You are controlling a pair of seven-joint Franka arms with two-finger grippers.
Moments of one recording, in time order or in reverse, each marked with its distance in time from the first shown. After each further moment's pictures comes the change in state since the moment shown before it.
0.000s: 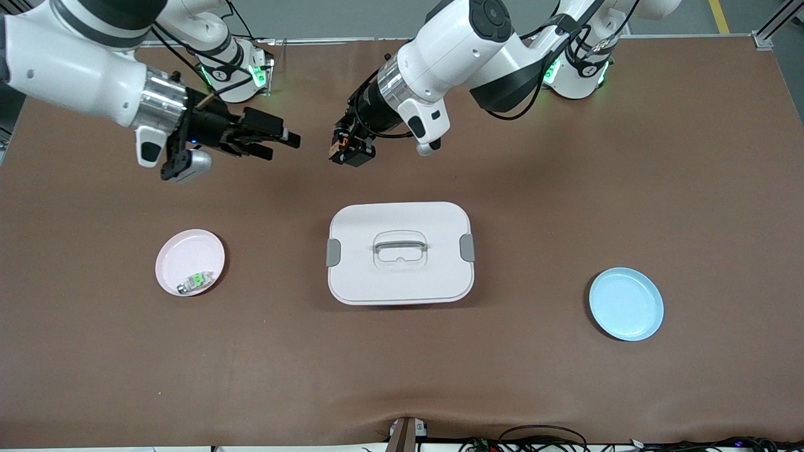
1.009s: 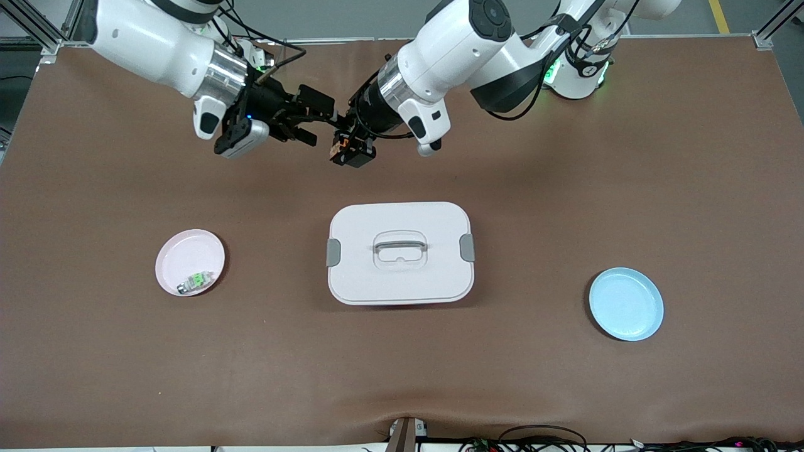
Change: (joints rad) left arm 0.000 0.000 0.001 0.000 0.009 0.000 0.000; right arm 0.186 -0.054 0.007 -0.114 0.002 0.253 0.066
